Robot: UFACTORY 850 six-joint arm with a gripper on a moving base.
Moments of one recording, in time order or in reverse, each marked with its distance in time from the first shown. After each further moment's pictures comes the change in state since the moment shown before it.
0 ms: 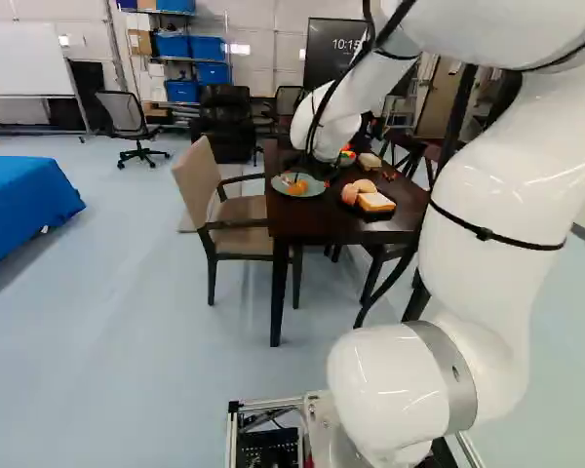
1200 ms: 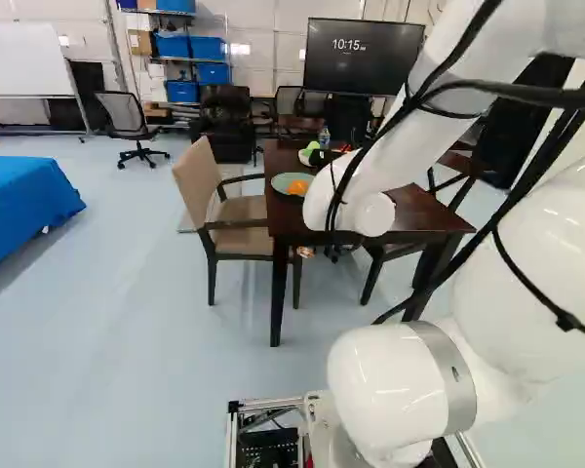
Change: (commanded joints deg) arm -0.9 16.5 32.7 2.5 34.5 -16.9
